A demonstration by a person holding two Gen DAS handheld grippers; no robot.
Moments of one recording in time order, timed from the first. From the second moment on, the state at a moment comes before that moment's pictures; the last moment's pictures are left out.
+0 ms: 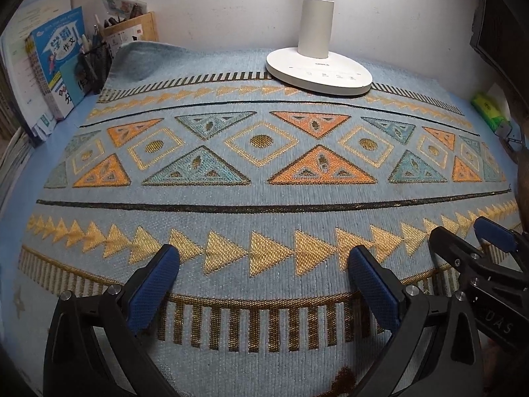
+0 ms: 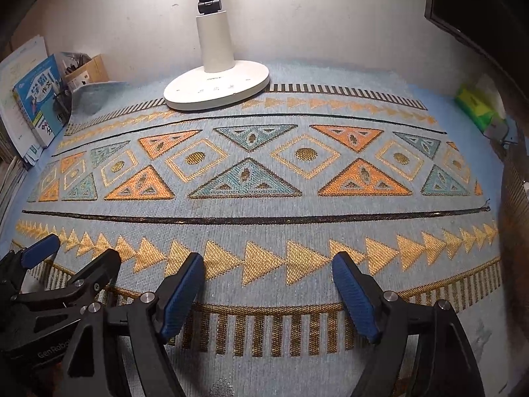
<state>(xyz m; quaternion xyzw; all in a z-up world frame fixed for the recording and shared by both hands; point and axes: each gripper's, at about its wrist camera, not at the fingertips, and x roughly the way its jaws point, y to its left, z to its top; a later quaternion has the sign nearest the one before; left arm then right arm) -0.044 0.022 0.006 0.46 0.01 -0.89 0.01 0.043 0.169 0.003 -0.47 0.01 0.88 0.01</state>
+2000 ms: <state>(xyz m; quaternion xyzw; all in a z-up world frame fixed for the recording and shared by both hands) -0.043 0.019 0.007 0.45 0.01 -0.89 0.02 0.047 0.173 -0.007 -0.45 0.01 0.89 0.03</state>
